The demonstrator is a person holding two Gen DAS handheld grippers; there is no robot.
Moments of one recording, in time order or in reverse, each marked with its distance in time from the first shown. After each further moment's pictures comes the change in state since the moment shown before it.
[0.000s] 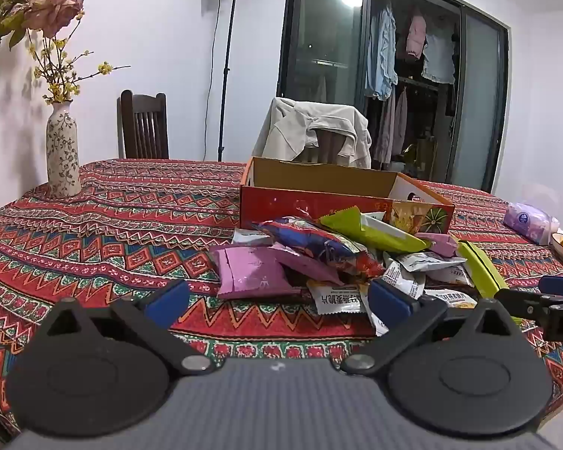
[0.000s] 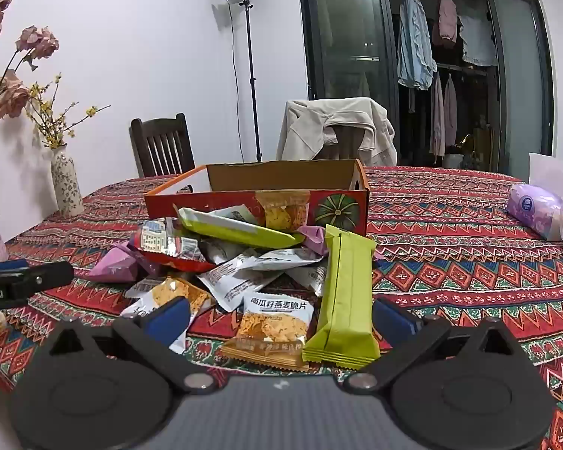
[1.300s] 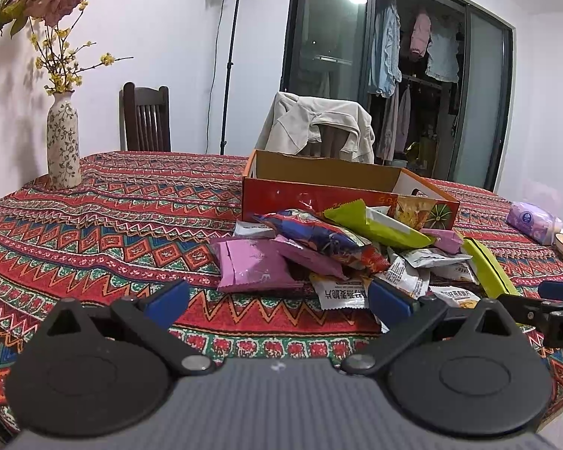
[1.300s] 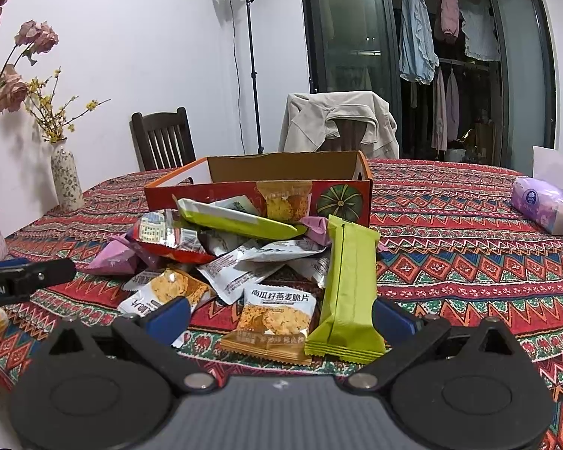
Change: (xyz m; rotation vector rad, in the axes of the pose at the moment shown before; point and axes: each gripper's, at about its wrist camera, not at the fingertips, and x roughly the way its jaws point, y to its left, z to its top) left arm 0.008 0.002 -0.004 -0.014 0.016 0.003; right arm 0.007 -0.002 -0.004 -0.002 0.013 0.005
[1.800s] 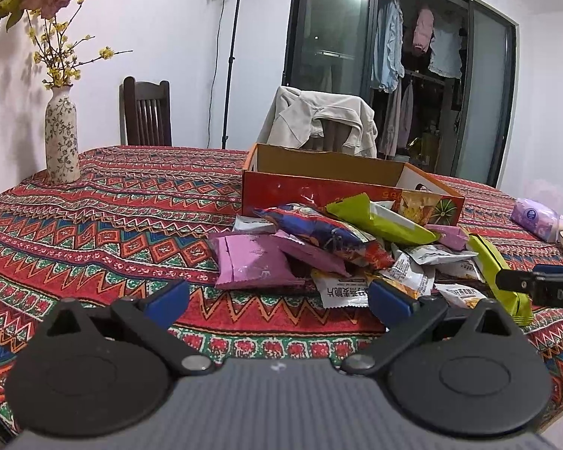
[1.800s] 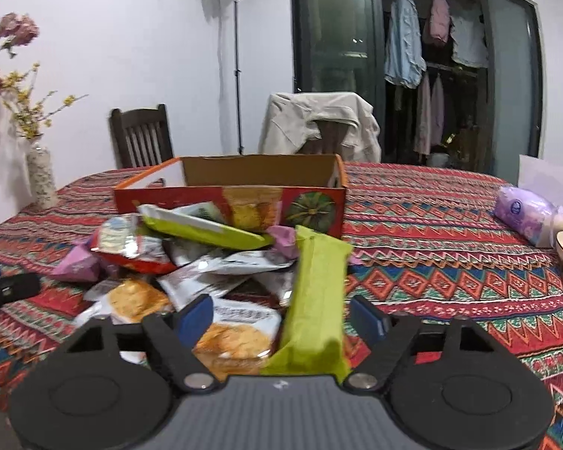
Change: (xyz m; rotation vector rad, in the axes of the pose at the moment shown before) left arm 0.011 -0.001 0.000 -0.005 0.020 0.011; right arm 0.026 -0.023 0.017 -0.003 0.024 -0.081
